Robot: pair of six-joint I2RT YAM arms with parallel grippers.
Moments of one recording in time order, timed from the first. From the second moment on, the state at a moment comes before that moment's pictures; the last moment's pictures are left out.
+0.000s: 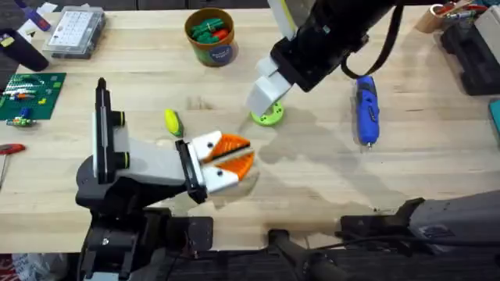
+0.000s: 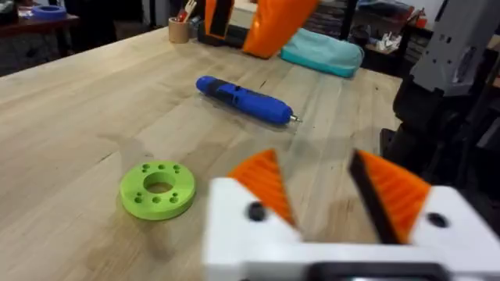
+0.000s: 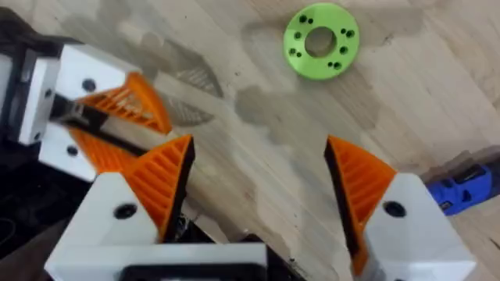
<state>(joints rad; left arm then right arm) -0.04 0.00 0.01 -0.11 1.16 -0.06 0.73 1.64 1.79 -1.45 -0.14 0.01</state>
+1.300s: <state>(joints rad) -0.04 0.00 0.01 -0.12 1.16 -0.05 0.13 1.46 1.29 -1.25 0.05 0.17</state>
